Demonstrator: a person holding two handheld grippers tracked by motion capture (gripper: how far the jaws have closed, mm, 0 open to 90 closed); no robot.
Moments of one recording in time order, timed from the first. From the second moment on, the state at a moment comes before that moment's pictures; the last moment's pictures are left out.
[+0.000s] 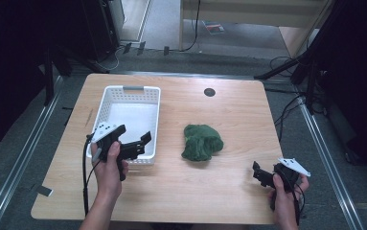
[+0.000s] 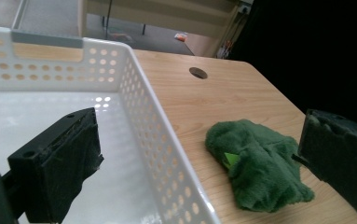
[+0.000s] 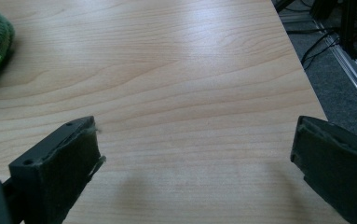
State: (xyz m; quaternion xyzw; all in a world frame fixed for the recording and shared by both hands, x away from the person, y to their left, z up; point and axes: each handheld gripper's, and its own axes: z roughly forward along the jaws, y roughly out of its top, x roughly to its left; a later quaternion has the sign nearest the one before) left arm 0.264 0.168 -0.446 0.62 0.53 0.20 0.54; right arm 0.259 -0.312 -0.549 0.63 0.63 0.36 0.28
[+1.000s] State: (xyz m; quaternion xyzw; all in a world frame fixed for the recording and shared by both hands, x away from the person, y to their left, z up) left arm 0.297 0.063 -0.462 0.69 0.51 0.17 0.49; right arm 0.261 -0.314 -0.549 0.64 0.63 0.36 0.27
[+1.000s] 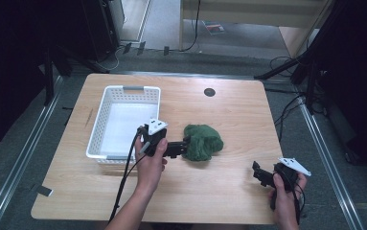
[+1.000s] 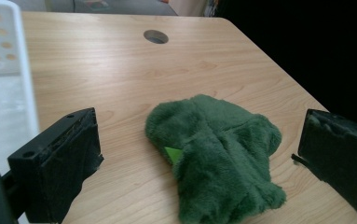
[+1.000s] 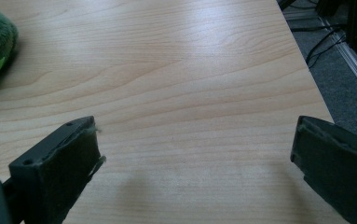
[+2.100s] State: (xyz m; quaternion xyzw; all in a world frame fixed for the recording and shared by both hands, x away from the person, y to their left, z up) left arm 0.325 -0.016 -0.518 0.75 0.52 0.15 0.39; right arm 0.261 -0.312 -0.549 0.64 0.63 0.36 0.26
